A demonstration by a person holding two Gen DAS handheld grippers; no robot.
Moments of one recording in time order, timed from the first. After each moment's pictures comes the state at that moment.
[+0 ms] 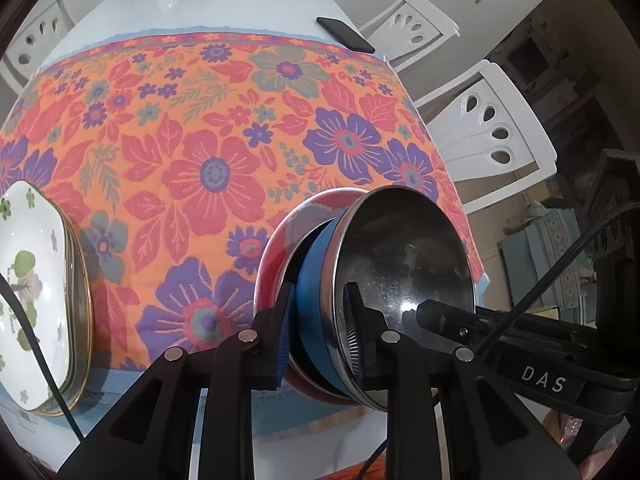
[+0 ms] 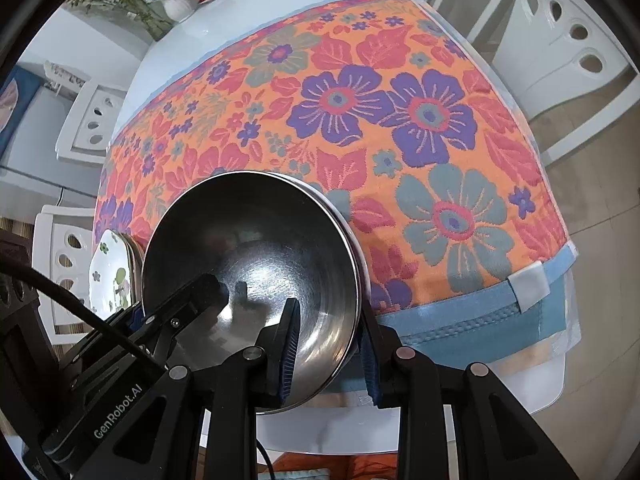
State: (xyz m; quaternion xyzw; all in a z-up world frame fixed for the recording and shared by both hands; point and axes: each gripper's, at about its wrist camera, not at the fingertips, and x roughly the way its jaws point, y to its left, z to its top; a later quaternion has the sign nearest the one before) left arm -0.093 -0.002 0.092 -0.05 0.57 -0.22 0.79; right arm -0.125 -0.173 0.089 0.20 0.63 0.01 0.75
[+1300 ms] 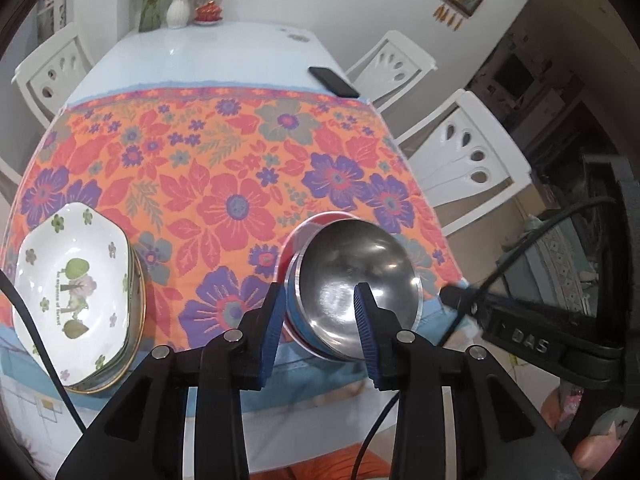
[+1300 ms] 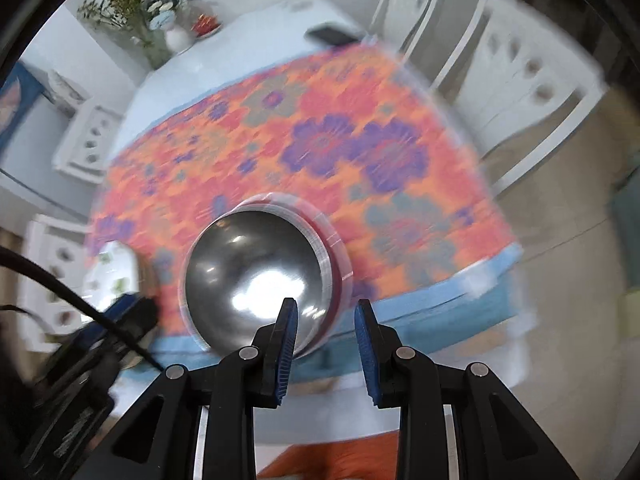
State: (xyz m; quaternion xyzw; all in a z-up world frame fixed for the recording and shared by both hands) left arm -0.140 0.025 0.156 -0.05 0.50 -0.23 0.84; right arm -0.165 -0.162 0.153 0.13 0.56 -0.07 0.81
